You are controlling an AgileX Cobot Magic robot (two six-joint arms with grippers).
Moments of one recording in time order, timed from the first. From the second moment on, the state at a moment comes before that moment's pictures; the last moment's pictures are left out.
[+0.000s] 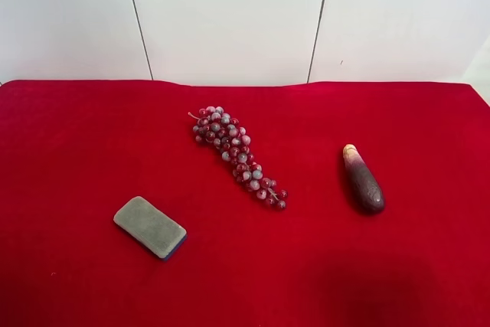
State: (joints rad) left arm -0.25 -0.01 -0.51 0.02 1.06 -0.08; right arm -0.01 0.00 -0.49 -0.05 1.06 0.00
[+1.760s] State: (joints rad) left arm -0.25 -0.01 -0.51 0.02 1.06 -0.08; right arm -0.01 0.00 -0.49 -0.05 1.04 0.07
